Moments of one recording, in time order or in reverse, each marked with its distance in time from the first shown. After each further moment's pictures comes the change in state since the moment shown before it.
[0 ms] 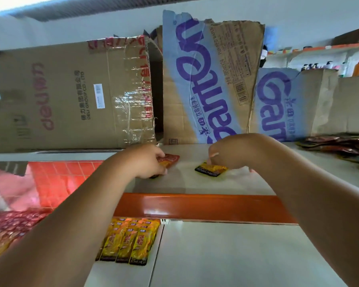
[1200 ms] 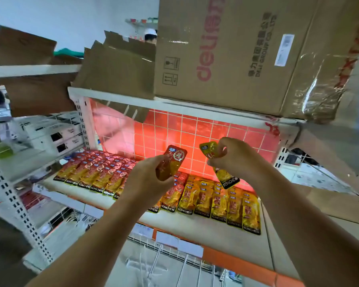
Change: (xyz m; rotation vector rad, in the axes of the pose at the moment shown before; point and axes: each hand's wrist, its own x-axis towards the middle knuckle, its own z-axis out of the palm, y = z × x) left_hand -0.138 -0.426 0.092 -0.503 0.455 -0.132; right_hand 0.136 -0.403 0.049 0.659 0.265 -0.007
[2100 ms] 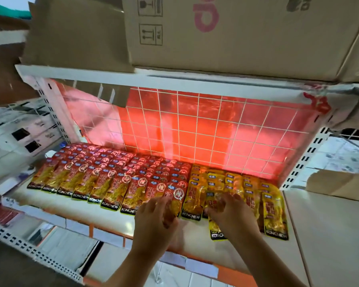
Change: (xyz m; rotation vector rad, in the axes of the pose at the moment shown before) left_hand -0.014 -0.138 0.159 0.144 -0.003 0.048; right_hand 0.015 0.116 0.199 -0.045 -0.039 0.306
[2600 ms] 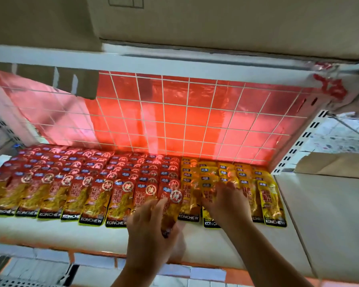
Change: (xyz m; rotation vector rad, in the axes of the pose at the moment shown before) left_hand 0.007 -0.017 0.012 0.025 -0.076 0.098; right_hand 0.033 -0.016 0.024 -0.233 0.021 0.137
